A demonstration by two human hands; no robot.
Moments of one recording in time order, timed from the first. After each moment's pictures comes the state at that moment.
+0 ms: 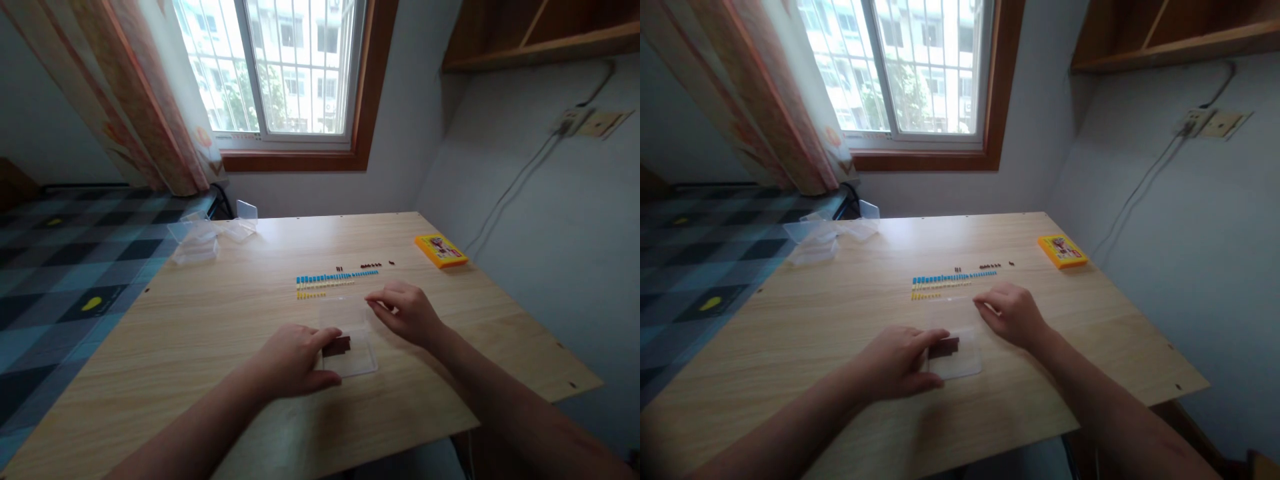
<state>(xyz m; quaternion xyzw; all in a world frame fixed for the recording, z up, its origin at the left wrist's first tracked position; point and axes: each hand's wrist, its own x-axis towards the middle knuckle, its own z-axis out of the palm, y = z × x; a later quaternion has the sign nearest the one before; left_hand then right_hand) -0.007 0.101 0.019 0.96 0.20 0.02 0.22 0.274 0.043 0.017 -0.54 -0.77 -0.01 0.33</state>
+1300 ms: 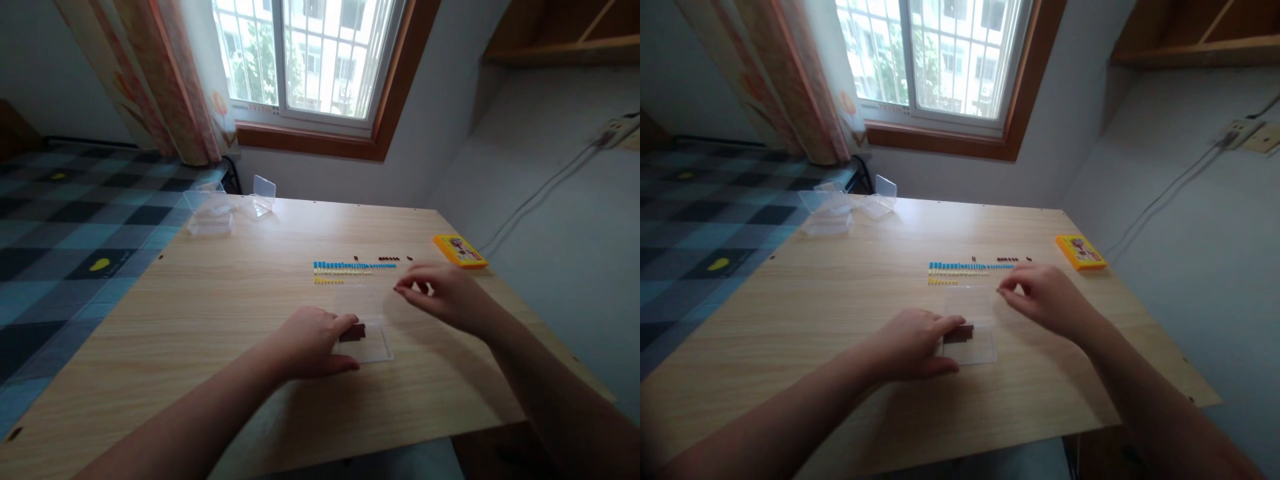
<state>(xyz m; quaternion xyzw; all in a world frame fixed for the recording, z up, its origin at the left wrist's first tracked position) -0.006 0.099 0.023 0.96 0.22 0.01 0.17 0.268 0.043 0.086 -0.58 -0.79 0.08 0.19</state>
